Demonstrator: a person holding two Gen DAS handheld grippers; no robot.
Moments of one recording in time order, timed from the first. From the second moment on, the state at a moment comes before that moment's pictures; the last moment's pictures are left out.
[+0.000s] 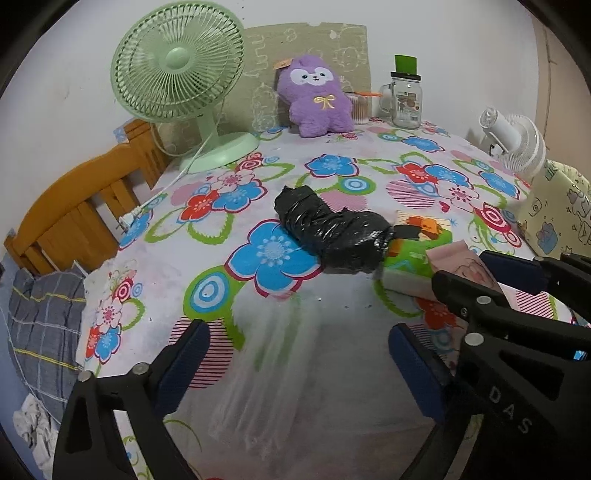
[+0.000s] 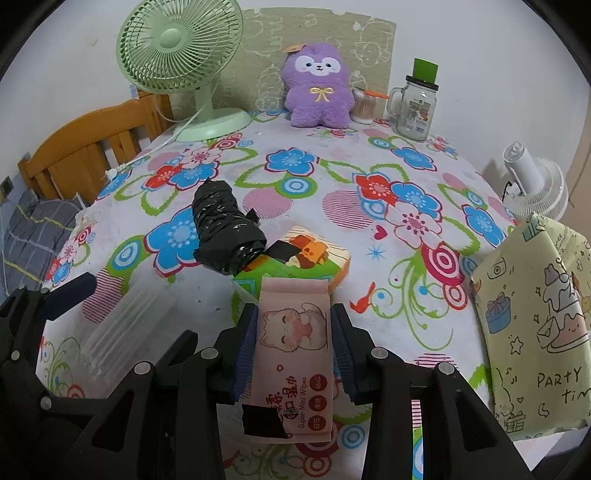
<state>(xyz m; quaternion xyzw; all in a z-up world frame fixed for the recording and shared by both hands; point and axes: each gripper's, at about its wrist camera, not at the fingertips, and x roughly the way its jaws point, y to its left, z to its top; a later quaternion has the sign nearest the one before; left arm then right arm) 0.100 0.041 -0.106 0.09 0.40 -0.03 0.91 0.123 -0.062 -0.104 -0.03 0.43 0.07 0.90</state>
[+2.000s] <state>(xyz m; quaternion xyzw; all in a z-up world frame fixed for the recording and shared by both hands) 0.049 -0.027 -0.066 0.07 0.38 -0.10 0.92 0.067 -0.123 -0.058 0.00 0.37 0.07 0.93</state>
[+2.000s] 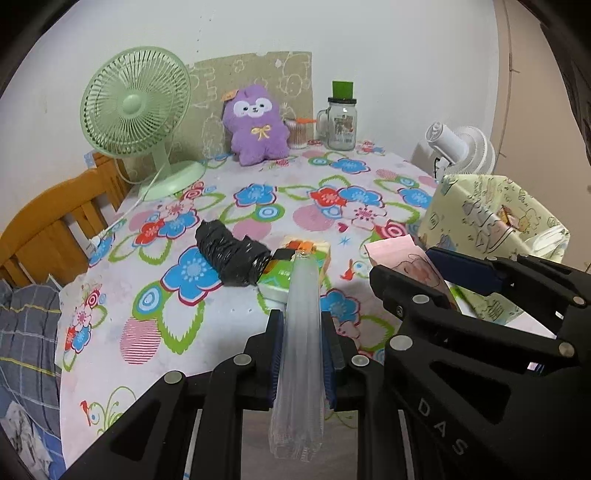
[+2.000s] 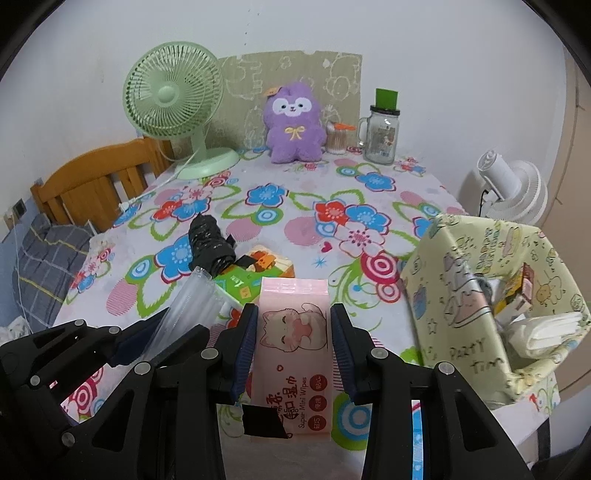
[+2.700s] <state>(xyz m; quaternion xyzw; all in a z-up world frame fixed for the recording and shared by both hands) 0.036 -0.065 -0.027 0.07 0.35 -0.12 0.93 0.051 -0.165 -0.016 0.01 0.34 0.05 0.94</state>
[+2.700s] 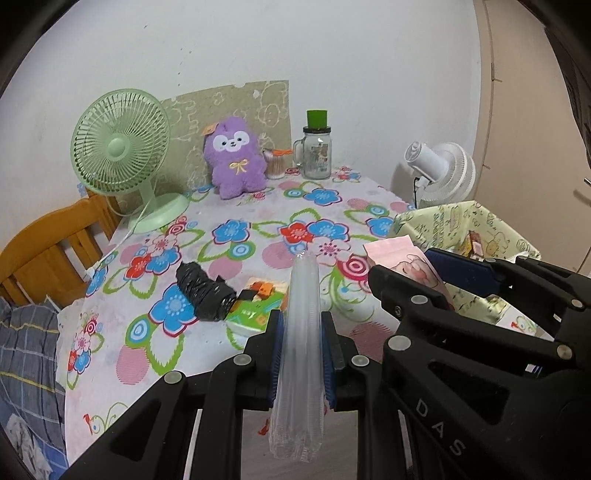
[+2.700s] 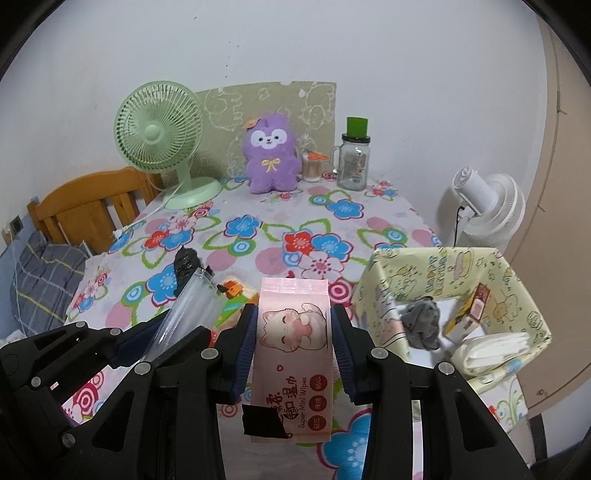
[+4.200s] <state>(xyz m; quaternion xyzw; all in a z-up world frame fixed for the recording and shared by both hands) 0.053 -0.163 0.009 0.11 0.30 -0.16 0.93 0.063 -0.270 0.015 0.04 0.31 0.00 0.95</state>
